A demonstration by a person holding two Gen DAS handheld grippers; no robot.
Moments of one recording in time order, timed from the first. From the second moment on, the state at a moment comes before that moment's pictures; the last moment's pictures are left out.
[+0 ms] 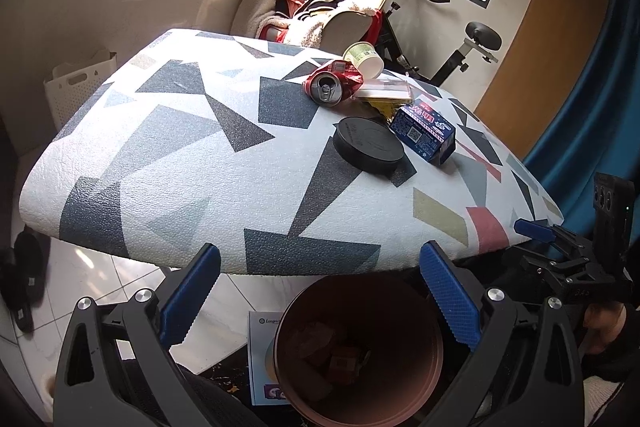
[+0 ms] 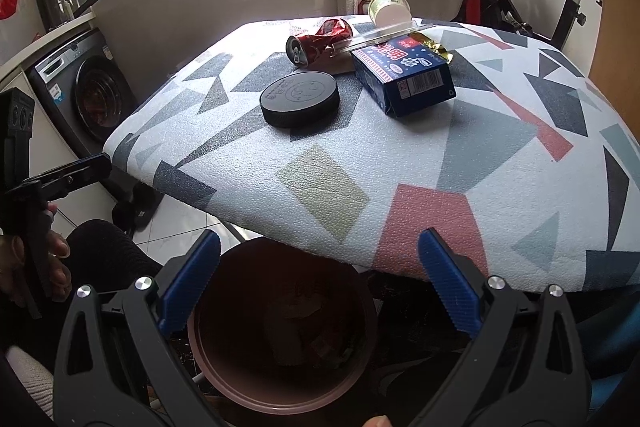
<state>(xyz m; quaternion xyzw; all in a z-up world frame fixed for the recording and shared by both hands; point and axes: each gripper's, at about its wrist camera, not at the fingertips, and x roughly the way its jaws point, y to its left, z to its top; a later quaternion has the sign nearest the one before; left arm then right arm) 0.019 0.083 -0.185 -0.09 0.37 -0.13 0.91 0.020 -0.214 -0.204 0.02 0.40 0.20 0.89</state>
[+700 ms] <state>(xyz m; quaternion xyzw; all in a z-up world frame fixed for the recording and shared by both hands) 0.085 0.088 -0.173 -0.15 0.39 -0.14 0.90 0.197 -0.218 -0.190 -0.09 0.40 0.17 0.90</state>
